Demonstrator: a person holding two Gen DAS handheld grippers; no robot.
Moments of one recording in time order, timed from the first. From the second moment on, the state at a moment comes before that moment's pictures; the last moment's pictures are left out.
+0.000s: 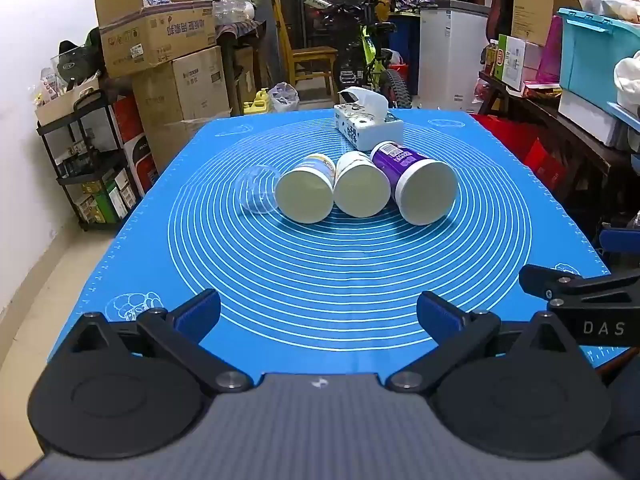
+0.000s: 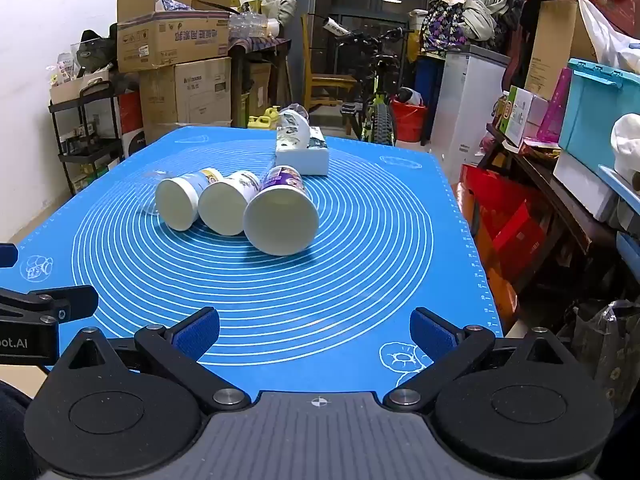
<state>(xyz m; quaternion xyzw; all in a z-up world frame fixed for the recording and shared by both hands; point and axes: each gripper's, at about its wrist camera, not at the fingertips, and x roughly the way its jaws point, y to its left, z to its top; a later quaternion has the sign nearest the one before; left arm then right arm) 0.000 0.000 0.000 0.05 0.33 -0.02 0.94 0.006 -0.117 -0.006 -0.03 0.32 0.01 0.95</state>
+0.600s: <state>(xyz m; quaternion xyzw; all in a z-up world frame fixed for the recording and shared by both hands) -0.005 0.006 0.006 0.05 0.33 -0.02 0.94 0.006 -0.117 -0.006 -0.03 0.32 0.01 0.95</state>
